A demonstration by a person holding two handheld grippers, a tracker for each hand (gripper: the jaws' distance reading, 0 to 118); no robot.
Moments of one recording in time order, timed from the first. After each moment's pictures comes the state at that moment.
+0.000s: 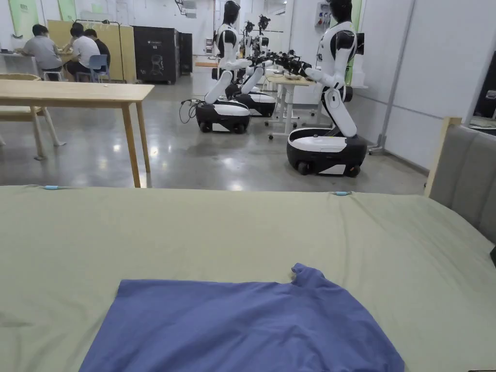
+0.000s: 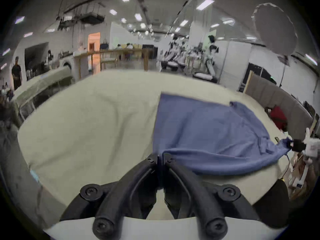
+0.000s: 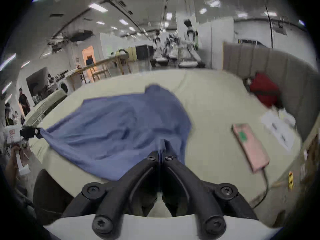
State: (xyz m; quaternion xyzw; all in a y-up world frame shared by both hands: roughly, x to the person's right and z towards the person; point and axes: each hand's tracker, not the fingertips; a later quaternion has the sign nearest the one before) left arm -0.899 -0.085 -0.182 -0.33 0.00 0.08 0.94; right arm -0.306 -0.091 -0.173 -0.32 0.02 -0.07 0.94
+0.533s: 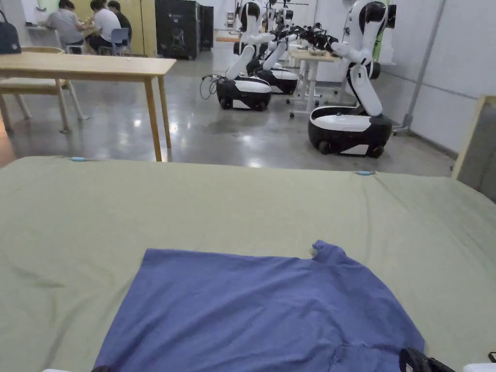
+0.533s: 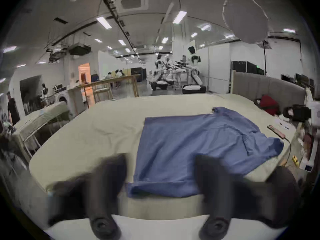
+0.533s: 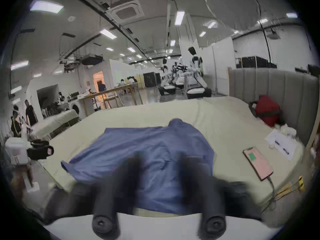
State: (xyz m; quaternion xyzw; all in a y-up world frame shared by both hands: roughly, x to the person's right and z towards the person) left arm -0.824 -0.028 -0.144 -0.24 -0.04 -0.05 0.97; right arm -0.416 -0.008 -0.138 -0.16 0.04 0.01 0.99
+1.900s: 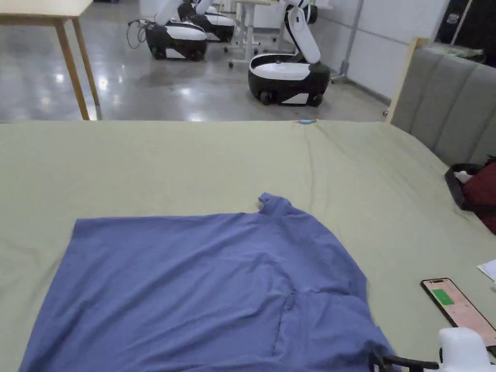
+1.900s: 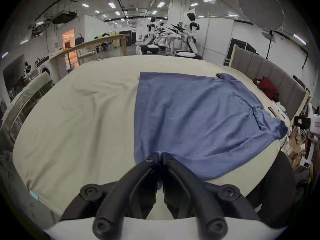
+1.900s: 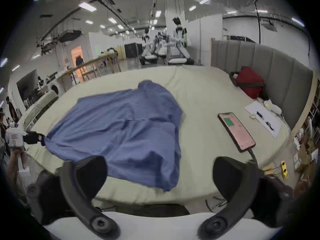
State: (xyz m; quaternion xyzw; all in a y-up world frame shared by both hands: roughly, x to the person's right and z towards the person) left arm -0.869 -0.055 -0.201 -0.37 -0.09 0.00 0.92; right arm -0.323 -0.073 -0.153 -0.36 -0.02 -0.02 0.93
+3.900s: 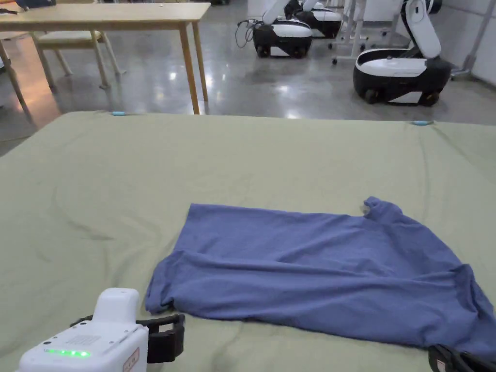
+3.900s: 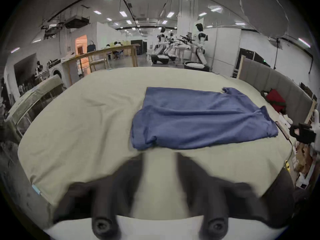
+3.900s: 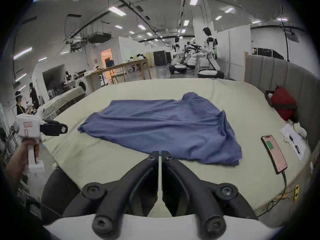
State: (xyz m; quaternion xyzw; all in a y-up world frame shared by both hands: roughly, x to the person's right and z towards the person) left arm -0.884 -0.073 -0.248 -0.35 -0.02 0.02 0.94; right arm -0.413 -0.053 -0.172 -0.28 0.11 -0.02 0.95
